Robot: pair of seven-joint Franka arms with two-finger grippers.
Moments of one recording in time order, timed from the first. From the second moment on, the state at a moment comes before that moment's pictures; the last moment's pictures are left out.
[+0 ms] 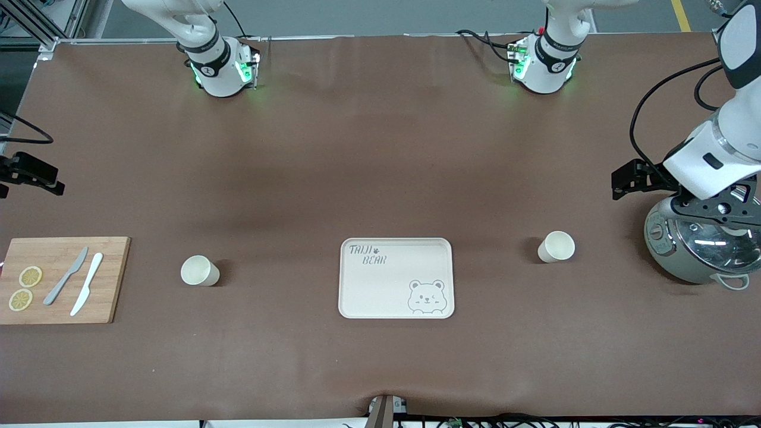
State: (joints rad) left arm -0.05 0.21 -0.12 -1.36 0.05 1.57 0.02; right arm -0.03 0.14 -0.07 -1.40 0.00 1.57 -0.15
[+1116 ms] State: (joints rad) left arm -0.02 0.26 -0.15 -1.87 0.05 2.15 0.08; right arm -0.02 0.17 -0.06 -1.40 0.00 1.58 -0.15
